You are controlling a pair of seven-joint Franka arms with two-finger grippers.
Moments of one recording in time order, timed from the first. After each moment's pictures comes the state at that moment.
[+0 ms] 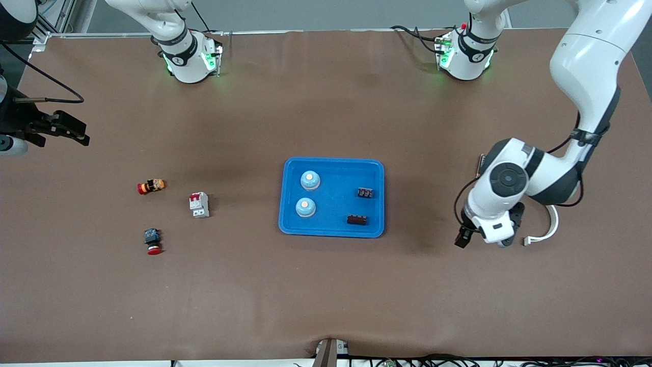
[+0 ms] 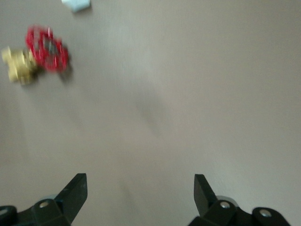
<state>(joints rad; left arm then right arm) 0.39 0.66 -0.67 -1.75 0.67 2.24 -1.61 -0.07 -0.03 0.04 -1.67 -0.01 1.62 -0.05</state>
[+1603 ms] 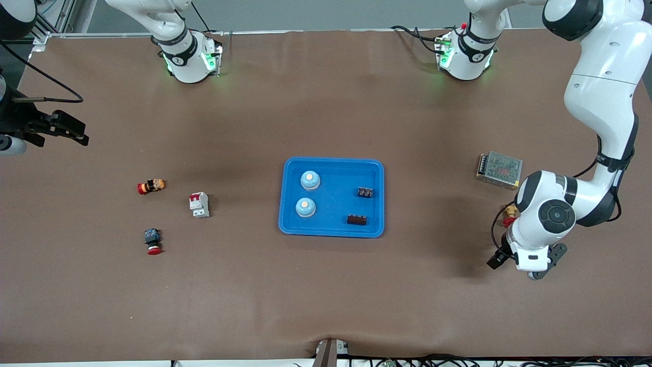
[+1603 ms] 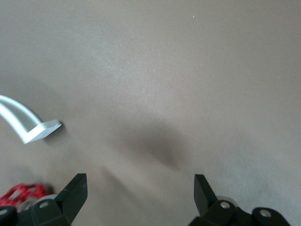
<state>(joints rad) 0.27 0.79 -0.39 -1.55 0.55 2.29 -1.10 -0.08 -0.03 0.04 -1.67 -0.01 1.62 -0.05</state>
